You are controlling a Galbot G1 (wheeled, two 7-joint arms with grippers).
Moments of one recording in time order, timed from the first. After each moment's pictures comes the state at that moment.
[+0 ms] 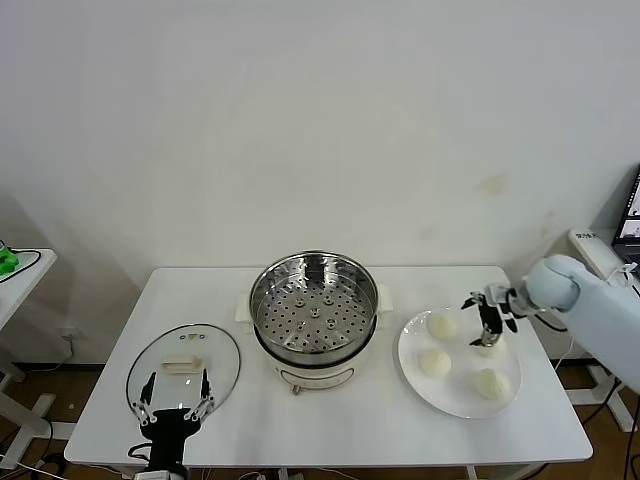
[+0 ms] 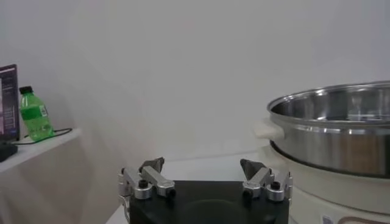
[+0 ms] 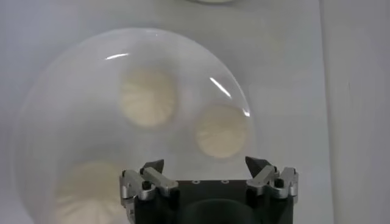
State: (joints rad) left arm 1.77 -1.41 -0.51 -2.18 0.04 0.05 -0.29; right arm 0.00 0.70 -0.75 1.14 -0.07 -0.11 -1.02
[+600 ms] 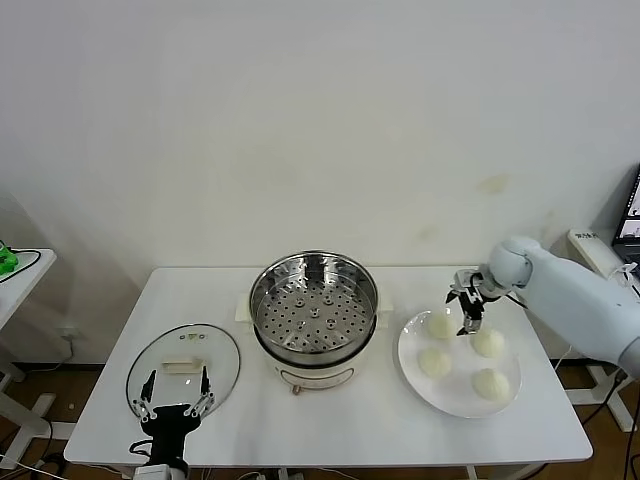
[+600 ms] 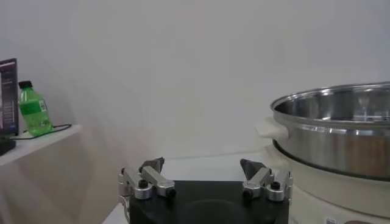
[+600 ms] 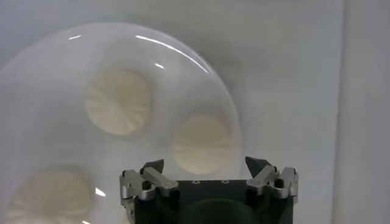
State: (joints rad) left arm 1.76 -1.41 -0.51 -2.17 0.02 0.05 -0.29; right arm 0.07 0.83 -0.84 0.99 -0.12 -0.09 -1.07
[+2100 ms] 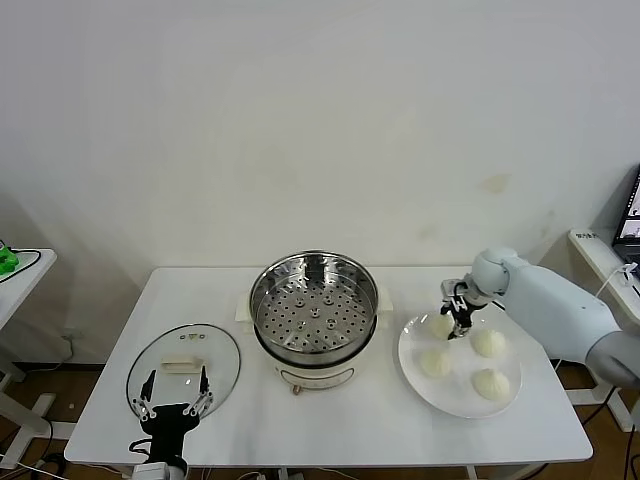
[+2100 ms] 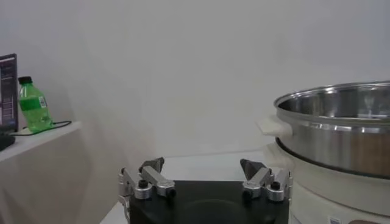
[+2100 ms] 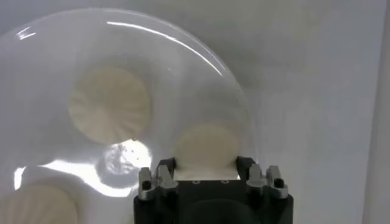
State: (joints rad) left arm 1.74 -1.40 -0.51 -2.15 0.00 0.05 -0.29; right arm 0.04 0.87 -0.82 0.93 -0.16 -0.08 -1.05
